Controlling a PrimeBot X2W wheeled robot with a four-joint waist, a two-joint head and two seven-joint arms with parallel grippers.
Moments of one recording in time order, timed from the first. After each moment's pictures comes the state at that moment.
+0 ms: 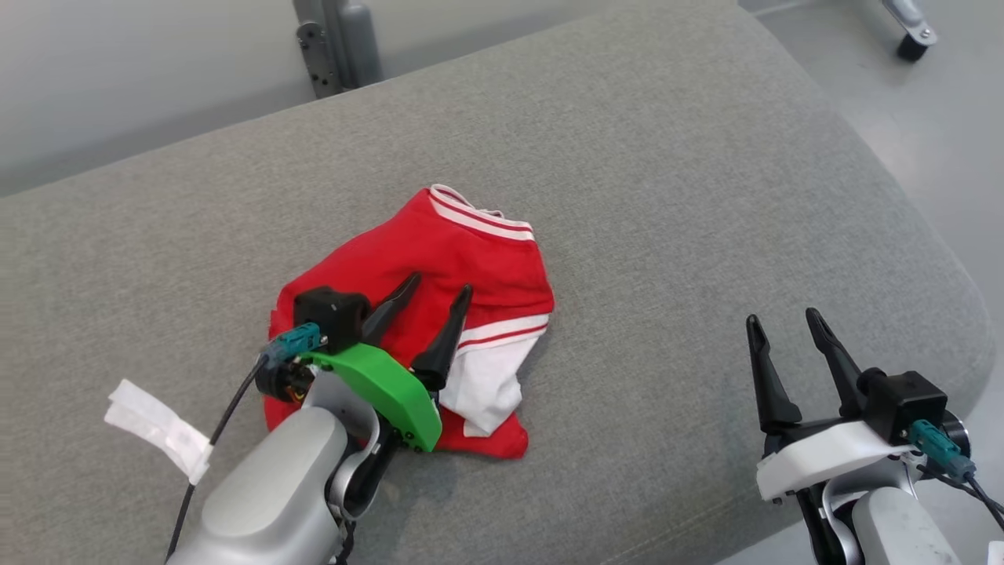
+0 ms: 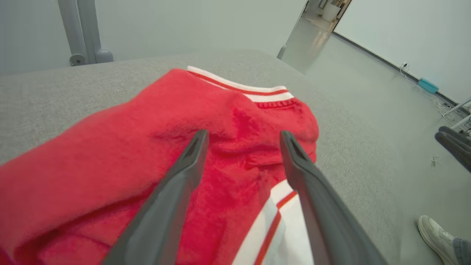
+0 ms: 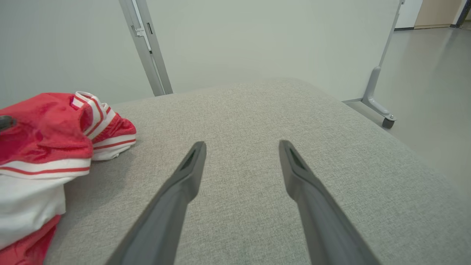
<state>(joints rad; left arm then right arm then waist) -0.57 0.24 -0.81 0.52 -0.85 -0.07 -0.18 -0.11 -0.09 0.03 0.22 0.18 0.13 -0.26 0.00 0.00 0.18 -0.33</state>
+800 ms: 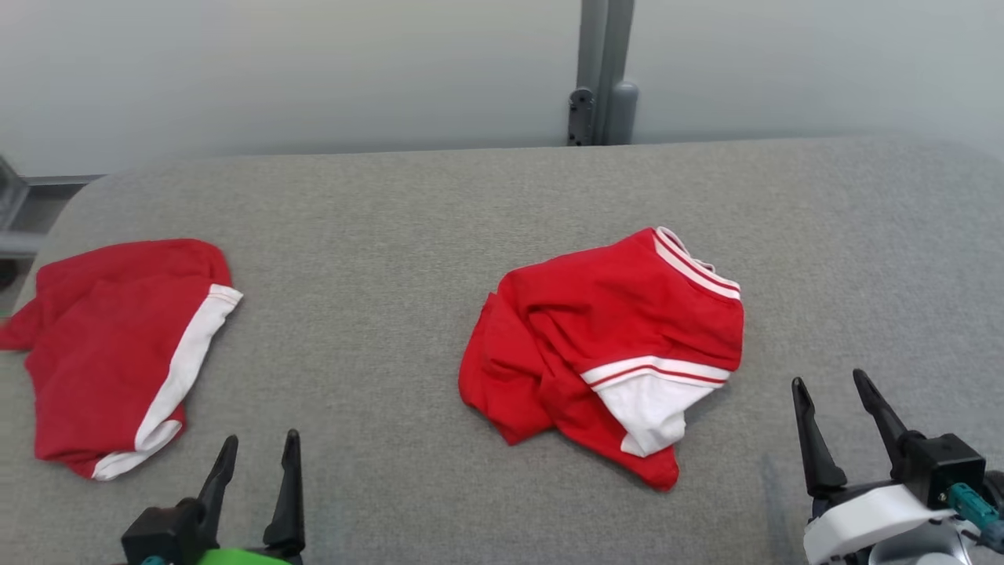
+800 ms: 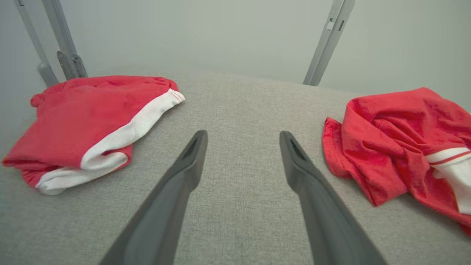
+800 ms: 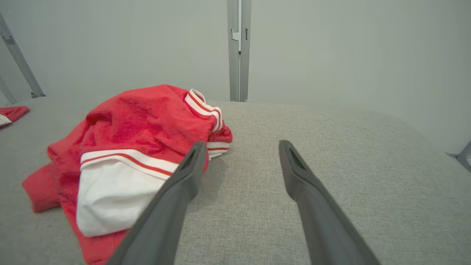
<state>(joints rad) 0.06 0.36 -0.40 0.09 -0.62 0.18 -0.26 0.05 -0.15 -0.02 0.16 0.13 0.13 -0.26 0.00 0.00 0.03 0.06</state>
